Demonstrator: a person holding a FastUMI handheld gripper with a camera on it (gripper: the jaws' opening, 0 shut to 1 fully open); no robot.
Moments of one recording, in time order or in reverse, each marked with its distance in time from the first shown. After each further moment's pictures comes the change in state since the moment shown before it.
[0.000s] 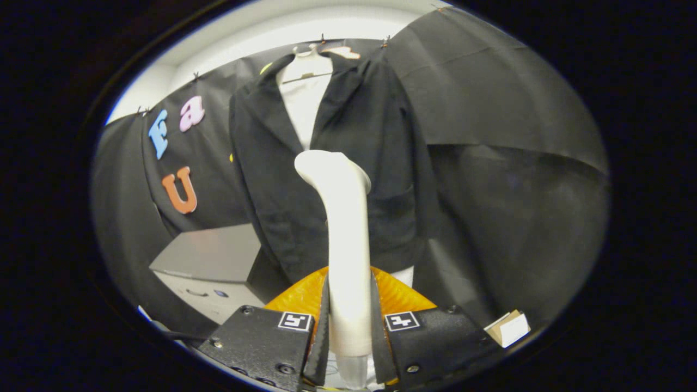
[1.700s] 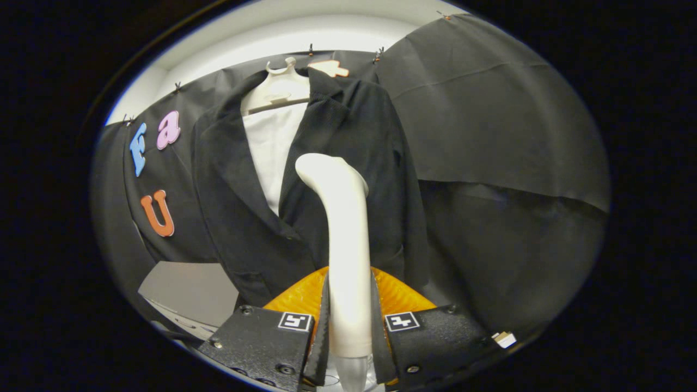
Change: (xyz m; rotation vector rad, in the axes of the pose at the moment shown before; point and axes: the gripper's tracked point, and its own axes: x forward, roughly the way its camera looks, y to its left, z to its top) arm 0.068 -0.002 0.074 -0.022 -0.048 -0.068
